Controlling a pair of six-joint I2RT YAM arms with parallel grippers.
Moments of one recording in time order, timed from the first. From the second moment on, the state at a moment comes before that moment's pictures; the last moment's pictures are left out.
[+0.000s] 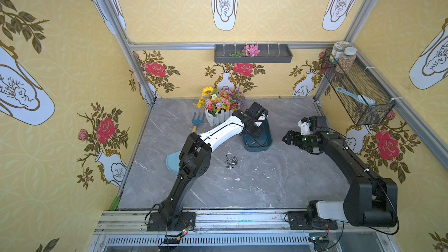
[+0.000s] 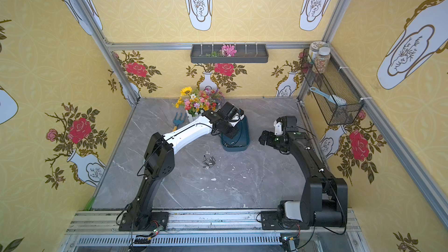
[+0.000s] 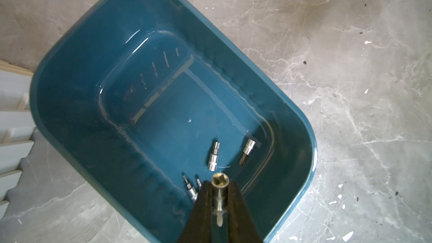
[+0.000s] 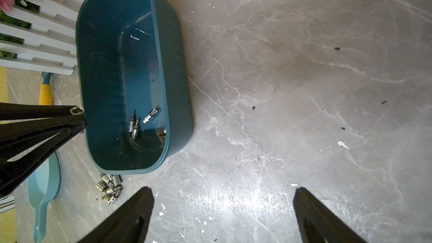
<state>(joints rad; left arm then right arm) -0.79 2.24 2.03 -0.83 0.07 -0.02 -0.06 1.34 0.93 -0.63 -0.34 0.24</state>
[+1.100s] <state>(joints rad) -0.79 2.15 1.95 -0.79 0.09 -0.03 -0.06 1.34 0.93 -0.63 -0.34 0.23</state>
